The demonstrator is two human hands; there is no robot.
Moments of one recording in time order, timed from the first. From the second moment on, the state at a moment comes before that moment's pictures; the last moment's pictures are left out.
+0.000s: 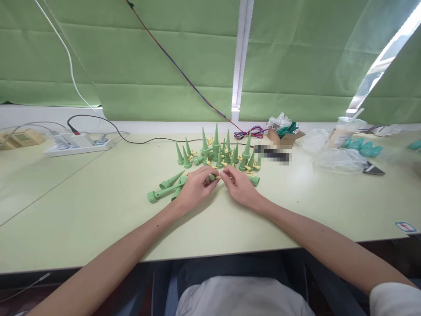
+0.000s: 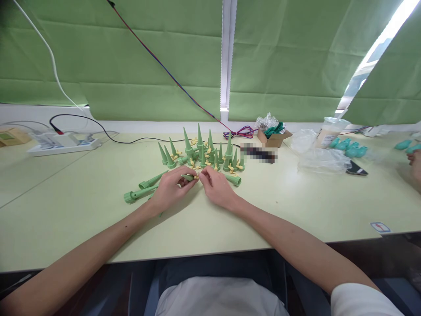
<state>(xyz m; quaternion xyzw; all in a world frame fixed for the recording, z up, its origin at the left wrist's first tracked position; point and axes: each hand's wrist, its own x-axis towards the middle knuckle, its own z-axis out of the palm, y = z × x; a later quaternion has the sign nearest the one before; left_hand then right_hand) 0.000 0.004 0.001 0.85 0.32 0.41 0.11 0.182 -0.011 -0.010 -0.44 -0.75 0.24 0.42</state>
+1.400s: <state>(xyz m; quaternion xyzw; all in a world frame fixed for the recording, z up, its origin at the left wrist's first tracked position) -0.001 0.002 -0.002 0.89 0.27 0.36 0.08 0.180 -0.009 -0.010 -0.49 -0.75 0.22 0.38</state>
